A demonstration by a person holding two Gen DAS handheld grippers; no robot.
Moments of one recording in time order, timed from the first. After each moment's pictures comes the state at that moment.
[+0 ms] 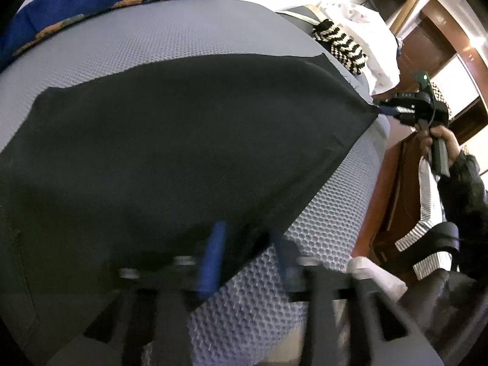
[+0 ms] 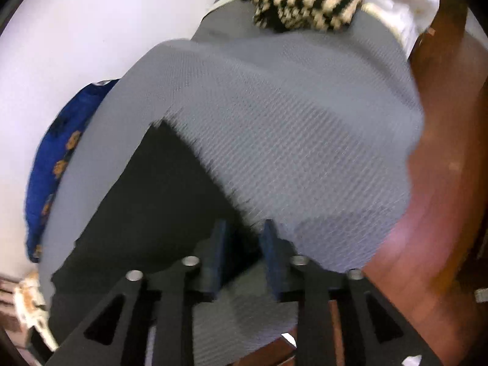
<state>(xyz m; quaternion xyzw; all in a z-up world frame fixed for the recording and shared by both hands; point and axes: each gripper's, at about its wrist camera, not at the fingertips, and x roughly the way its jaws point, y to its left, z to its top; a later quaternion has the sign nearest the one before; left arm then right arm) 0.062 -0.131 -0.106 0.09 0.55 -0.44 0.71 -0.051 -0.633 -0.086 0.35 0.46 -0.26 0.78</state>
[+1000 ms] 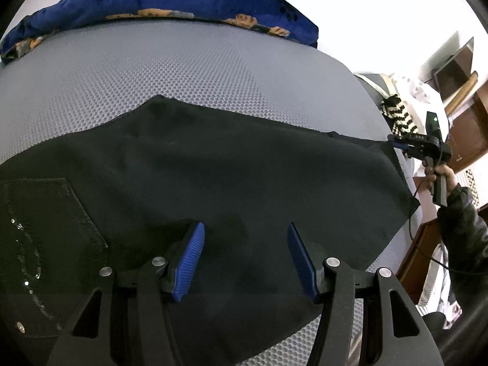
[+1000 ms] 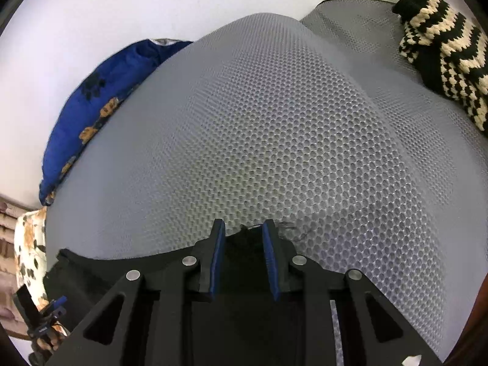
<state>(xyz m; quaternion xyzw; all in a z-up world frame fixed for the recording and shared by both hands) 0.126 -0.068 -0.095 -0.04 0.55 -0.29 0.78 0.111 -0.651 -0.148 0.28 0.52 -0.05 0.81</state>
